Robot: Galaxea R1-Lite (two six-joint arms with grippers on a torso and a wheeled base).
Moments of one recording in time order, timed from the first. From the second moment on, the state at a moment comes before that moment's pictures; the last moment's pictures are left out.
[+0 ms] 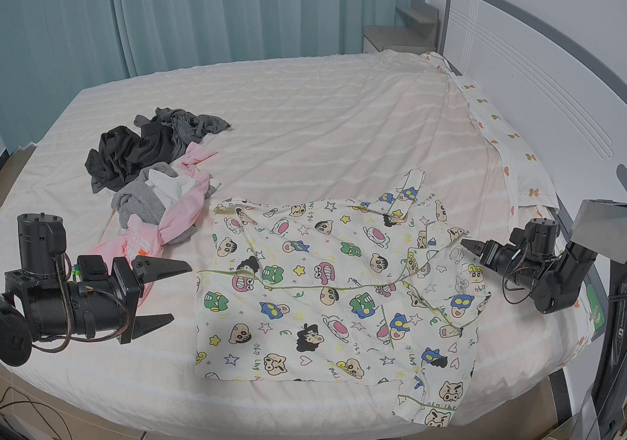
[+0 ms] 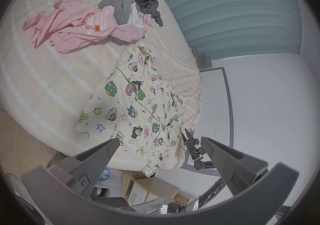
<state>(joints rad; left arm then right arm) -0.14 1.43 -0.42 -0.48 -0.52 -1.02 -0.03 2.38 -0.79 -1.22 0.26 0.46</state>
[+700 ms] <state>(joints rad) -0.15 1.44 -0.42 -0.48 -0.52 -1.02 -0.02 2.44 -0.79 -1.25 0.23 0.46</state>
